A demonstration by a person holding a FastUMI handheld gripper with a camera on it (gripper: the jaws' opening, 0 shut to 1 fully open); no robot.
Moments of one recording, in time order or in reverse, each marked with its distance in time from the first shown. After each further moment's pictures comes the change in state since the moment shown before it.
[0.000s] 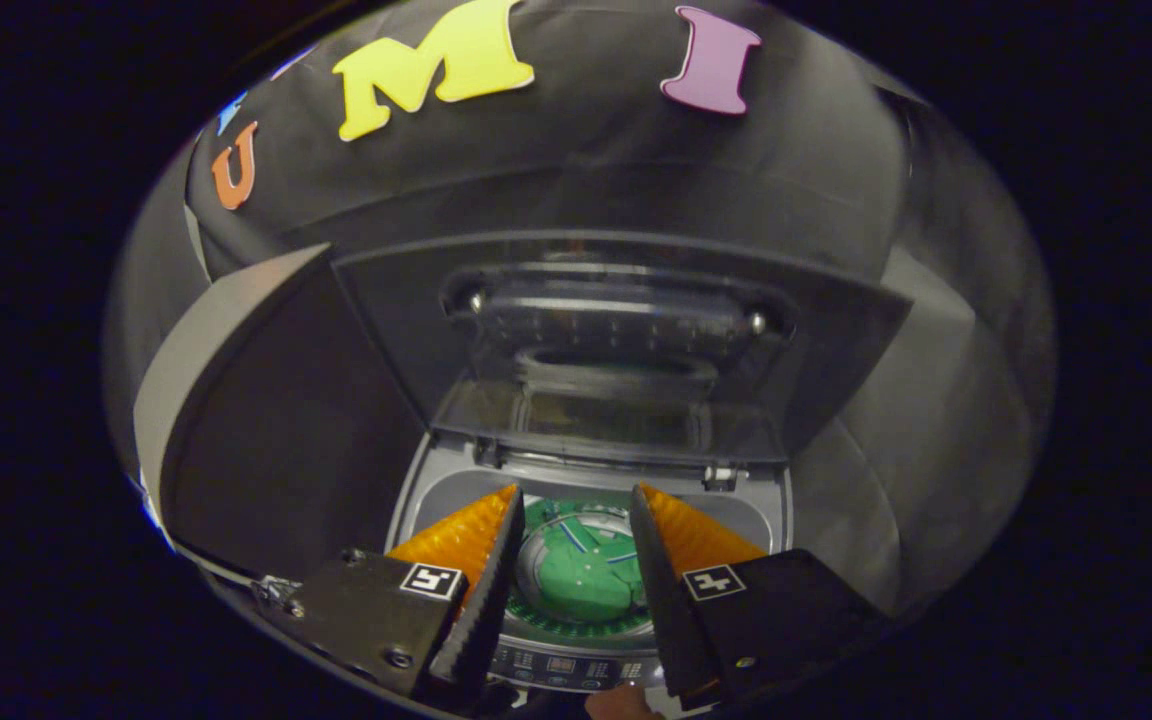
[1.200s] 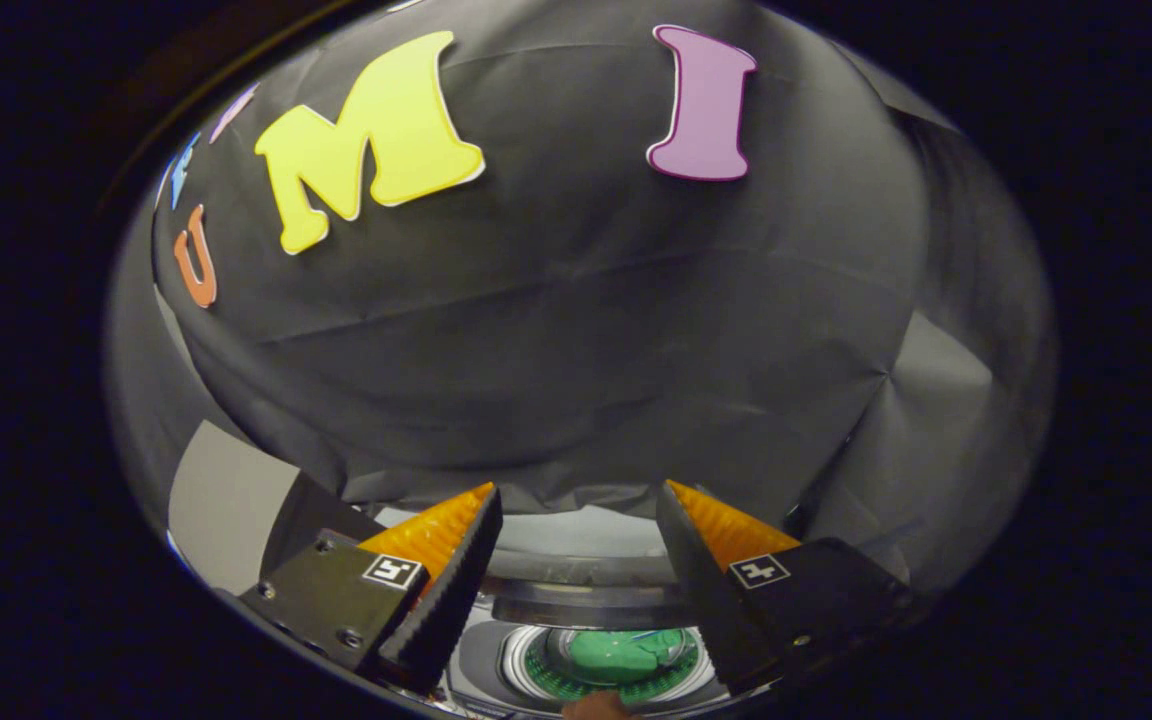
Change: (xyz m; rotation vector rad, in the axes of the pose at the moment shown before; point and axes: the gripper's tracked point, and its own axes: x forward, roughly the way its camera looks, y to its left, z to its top) arm 0.052 0.004 0.149 0.091 -0.136 -0.010
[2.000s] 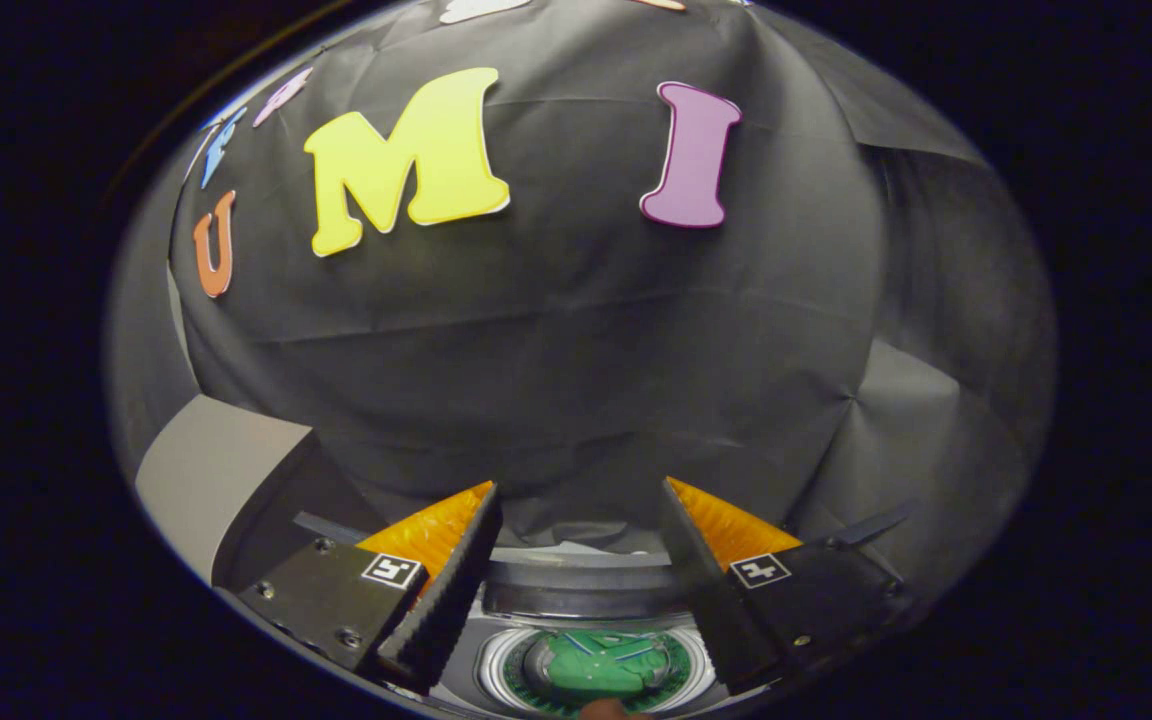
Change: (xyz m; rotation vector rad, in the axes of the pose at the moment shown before) arm -0.044 0.003 -0.035 -0.027 -0.206 -0.064
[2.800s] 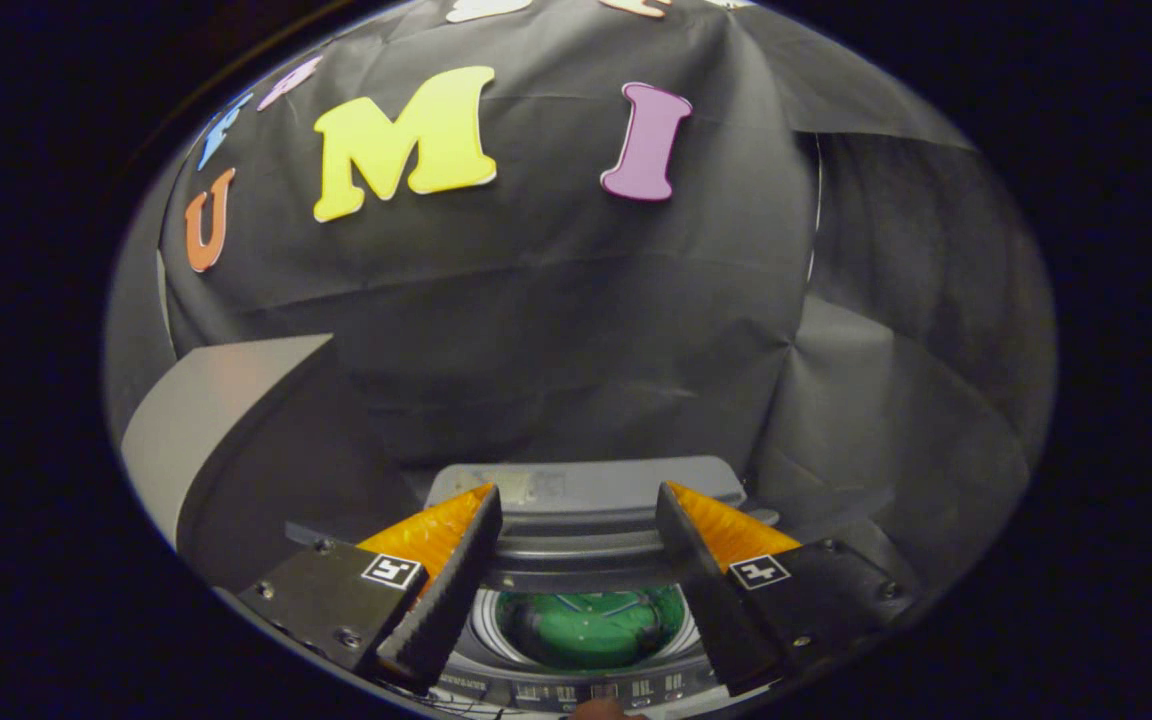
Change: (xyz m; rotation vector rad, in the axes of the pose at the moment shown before) arm -0.080 -0.004 -0.106 0.040 0.076 -0.128
